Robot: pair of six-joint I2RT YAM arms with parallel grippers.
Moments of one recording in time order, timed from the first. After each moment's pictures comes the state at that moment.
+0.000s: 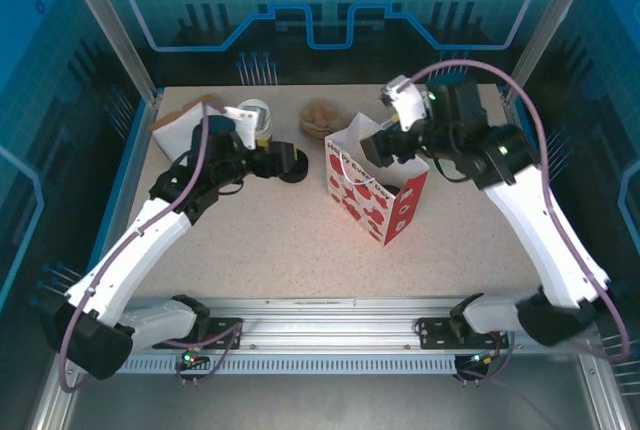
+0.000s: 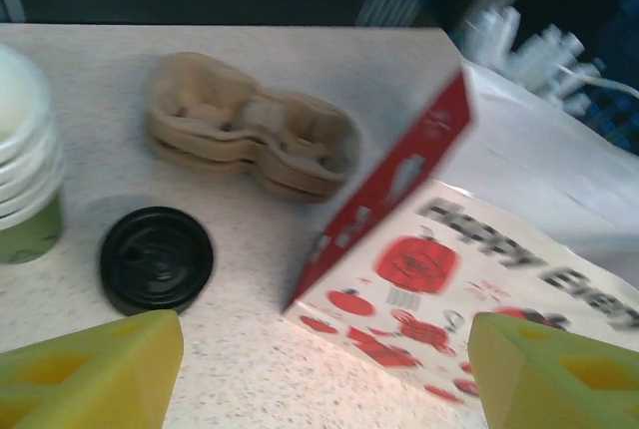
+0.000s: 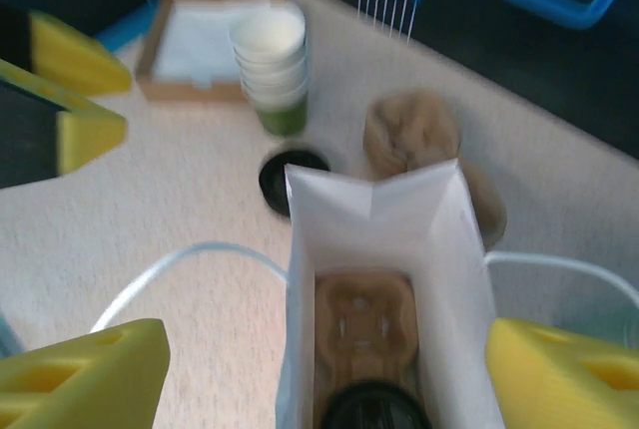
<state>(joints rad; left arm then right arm) -0.36 1.13 1.11 -0.44 0.16 -0.37 0.52 1.27 1.67 -0.96 -0.15 -0.07</state>
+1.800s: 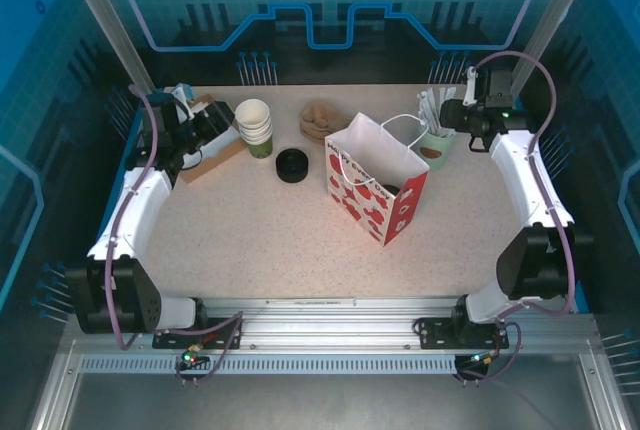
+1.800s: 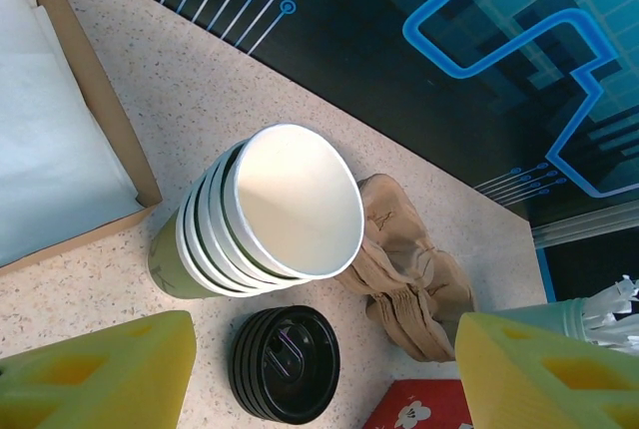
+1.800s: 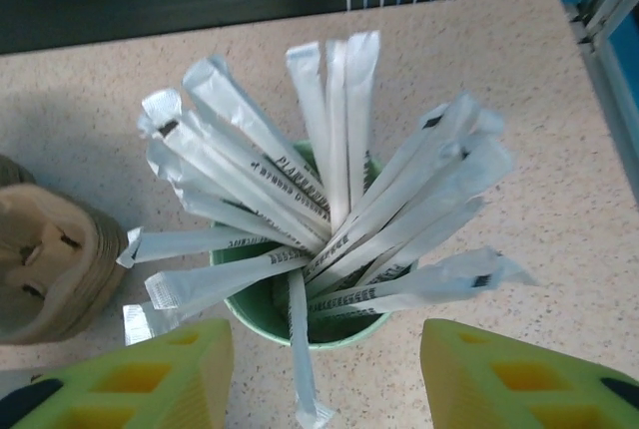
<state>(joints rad) 0.09 1.35 1.15 -0.28 0.37 -0.62 -0.01 1.56 1.50 -0.70 0.01 0.12</state>
